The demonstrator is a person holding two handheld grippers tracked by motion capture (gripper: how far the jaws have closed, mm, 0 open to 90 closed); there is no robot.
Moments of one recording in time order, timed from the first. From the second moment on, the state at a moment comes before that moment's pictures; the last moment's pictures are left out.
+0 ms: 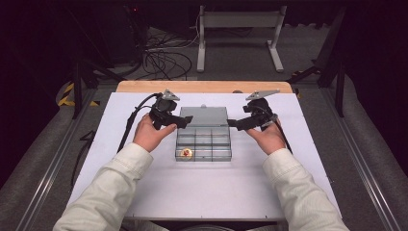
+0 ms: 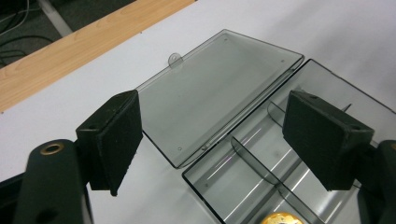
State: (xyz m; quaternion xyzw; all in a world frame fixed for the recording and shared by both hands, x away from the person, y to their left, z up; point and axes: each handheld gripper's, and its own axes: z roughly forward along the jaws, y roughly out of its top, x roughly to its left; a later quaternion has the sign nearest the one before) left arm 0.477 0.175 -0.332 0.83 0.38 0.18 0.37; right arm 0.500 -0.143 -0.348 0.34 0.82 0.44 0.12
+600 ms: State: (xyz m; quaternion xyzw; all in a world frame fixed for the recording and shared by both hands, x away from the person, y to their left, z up) left arm 0.503 0.171 -0.361 0.83 0.42 0.14 0.35; right arm 0.523 -0.133 -0.378 0.37 0.82 0.43 0.08
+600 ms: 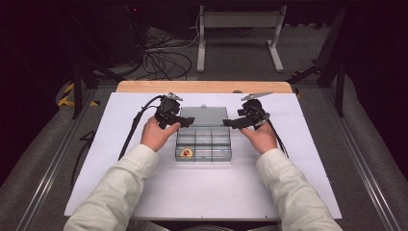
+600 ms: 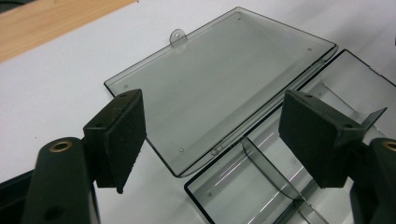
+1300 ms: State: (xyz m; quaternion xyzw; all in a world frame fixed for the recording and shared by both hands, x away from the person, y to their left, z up) left arm 0.523 0.180 -0.383 0.82 0.48 0.05 0.32; right arm 0.536 -0.125 -0.402 0.40 0.82 0.42 0.03
